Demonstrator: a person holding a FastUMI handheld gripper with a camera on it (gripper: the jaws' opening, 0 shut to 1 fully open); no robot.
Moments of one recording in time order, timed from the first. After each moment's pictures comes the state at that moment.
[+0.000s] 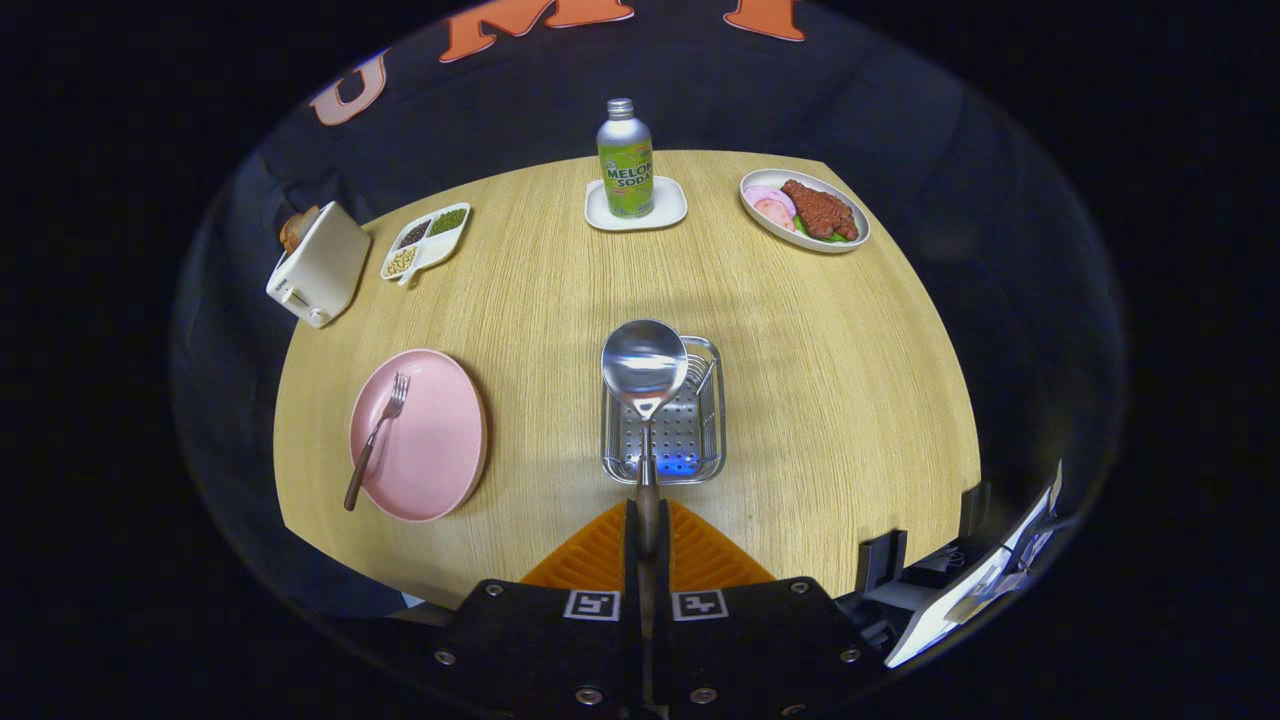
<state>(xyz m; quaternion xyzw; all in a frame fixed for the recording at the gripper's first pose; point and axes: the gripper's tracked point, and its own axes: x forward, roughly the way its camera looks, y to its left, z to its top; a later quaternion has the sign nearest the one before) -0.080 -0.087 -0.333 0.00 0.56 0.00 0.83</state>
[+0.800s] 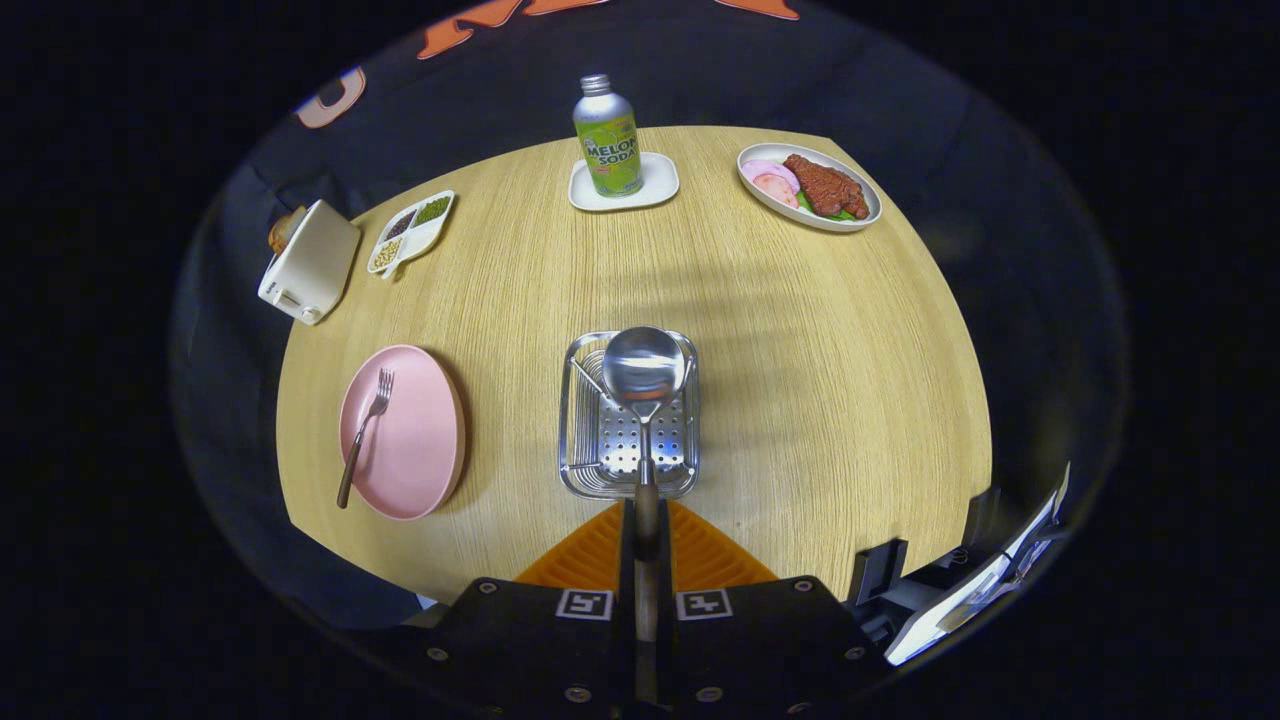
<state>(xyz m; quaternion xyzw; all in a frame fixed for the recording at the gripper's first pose) -0.070 -0.100 -0.348 0.01 0.59 0.01 0.81</state>
